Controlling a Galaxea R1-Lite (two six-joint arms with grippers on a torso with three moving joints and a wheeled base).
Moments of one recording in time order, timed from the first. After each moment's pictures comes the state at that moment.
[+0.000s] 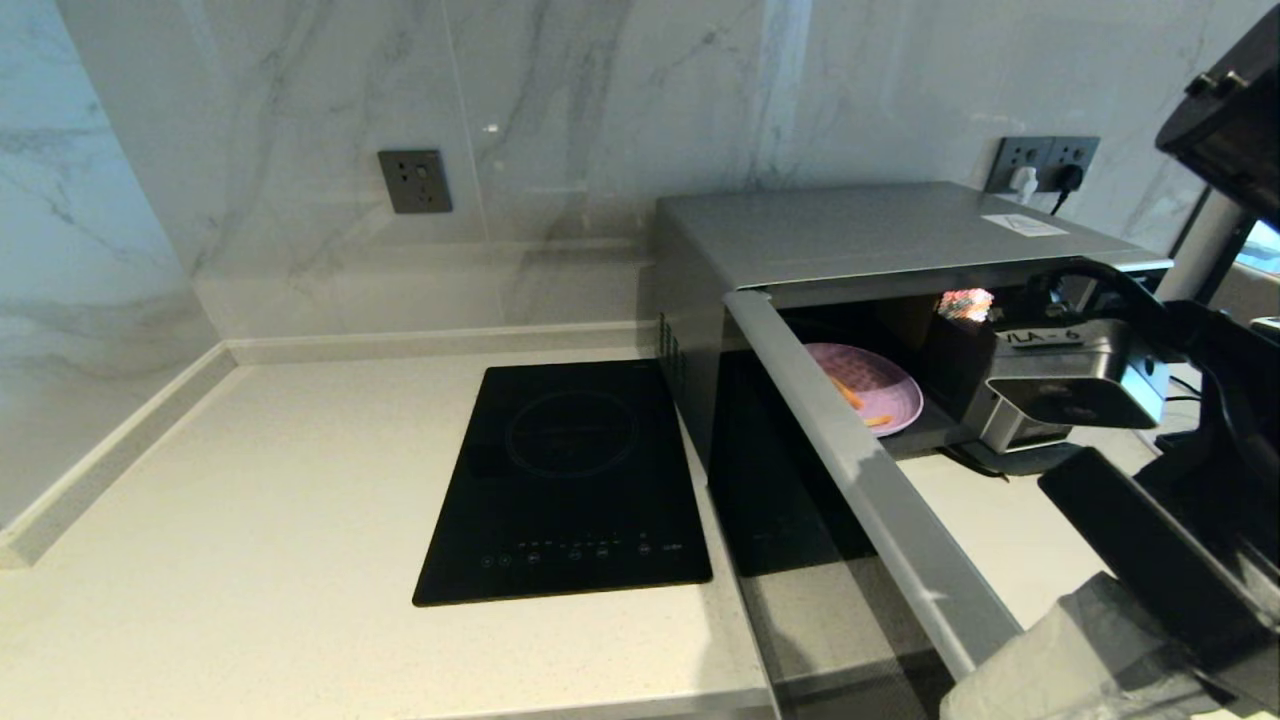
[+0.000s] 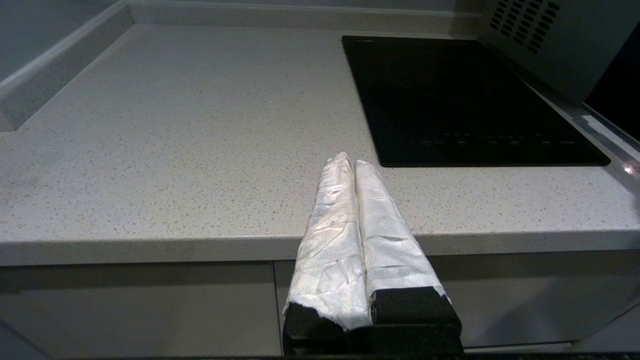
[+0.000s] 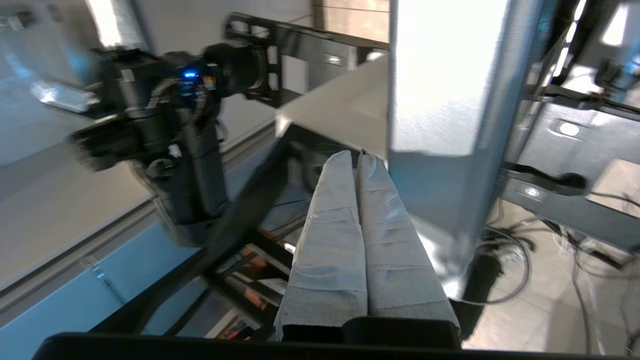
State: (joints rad) left arm 0.00 0.00 0.00 -0.01 0.02 -0.07; right arm 0.91 1.61 -1.84 1.28 0.32 1.00
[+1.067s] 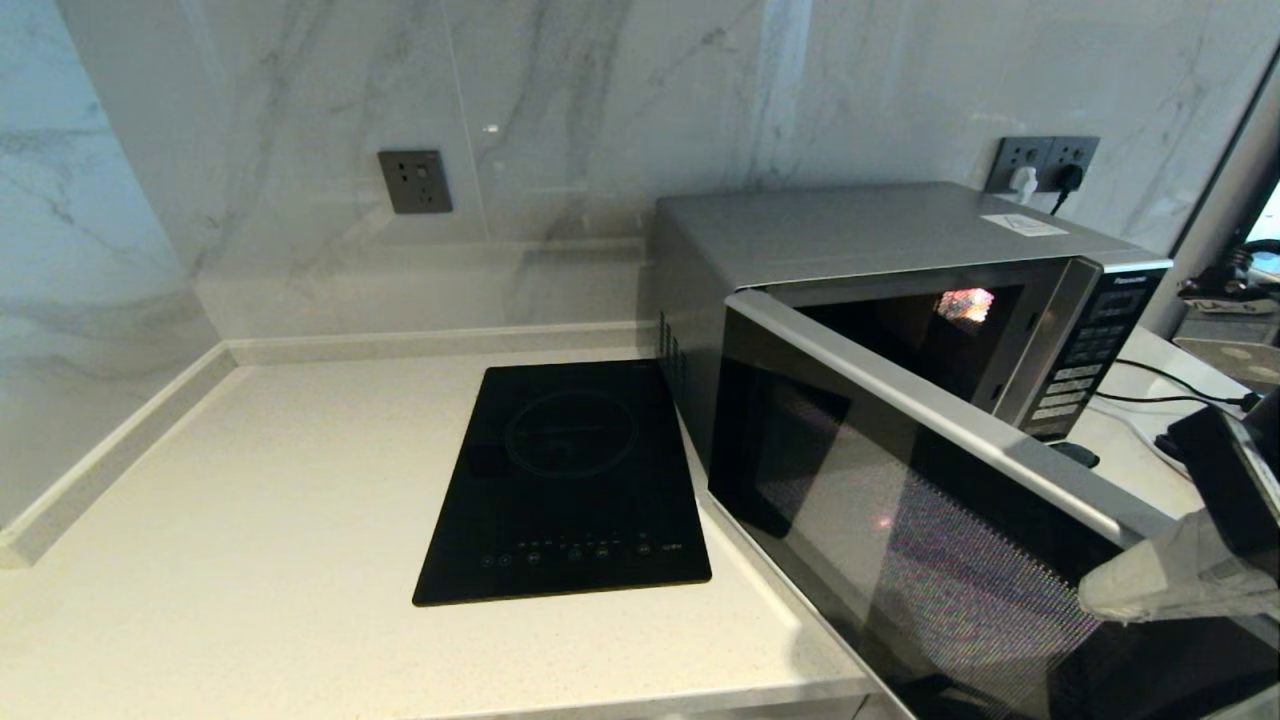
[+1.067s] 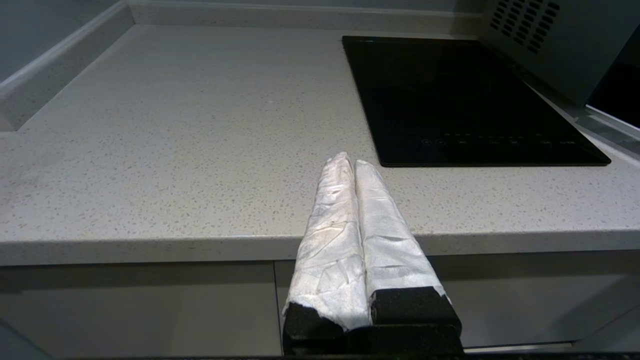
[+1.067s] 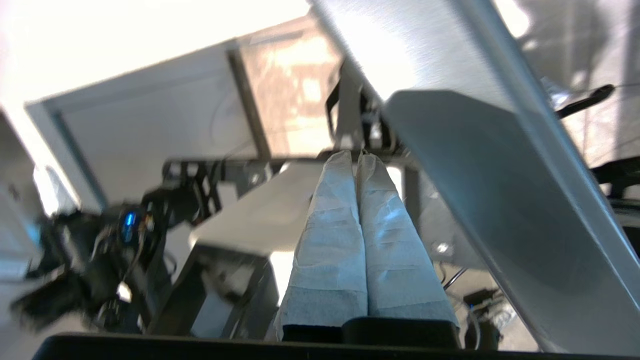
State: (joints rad) left arm 0.00 0.00 0.00 -0.01 0.02 -0.07; right arm 0.68 1.47 -1.67 1.27 0.05 0.96
